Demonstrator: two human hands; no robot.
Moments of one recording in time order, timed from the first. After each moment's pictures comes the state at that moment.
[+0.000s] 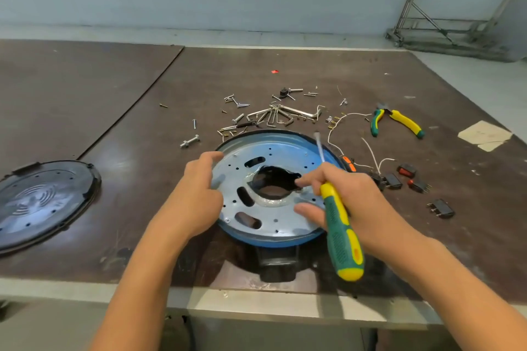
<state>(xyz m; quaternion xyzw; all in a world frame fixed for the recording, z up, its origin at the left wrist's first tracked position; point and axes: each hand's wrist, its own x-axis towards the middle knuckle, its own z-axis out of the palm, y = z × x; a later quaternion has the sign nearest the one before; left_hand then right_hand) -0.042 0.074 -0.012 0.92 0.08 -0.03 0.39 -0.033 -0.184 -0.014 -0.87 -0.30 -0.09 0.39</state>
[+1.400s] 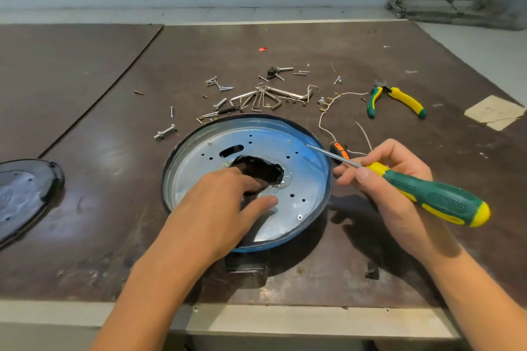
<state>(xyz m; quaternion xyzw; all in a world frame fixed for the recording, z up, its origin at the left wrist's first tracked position) -0.037 0.018 -0.026 0.98 -0.08 0.03 0.20 -0.005 -0.248 -0.064 -0.67 -0.19 -0.10 0.71</state>
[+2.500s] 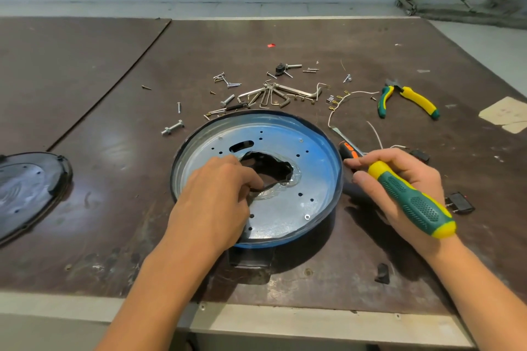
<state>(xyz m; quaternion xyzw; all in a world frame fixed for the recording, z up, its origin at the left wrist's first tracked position) -0.034 0.022 -0.023 0.97 -0.03 0.08 0.21 0.008 -0.258 -0.075 -0.80 -0.19 -0.18 0.54</state>
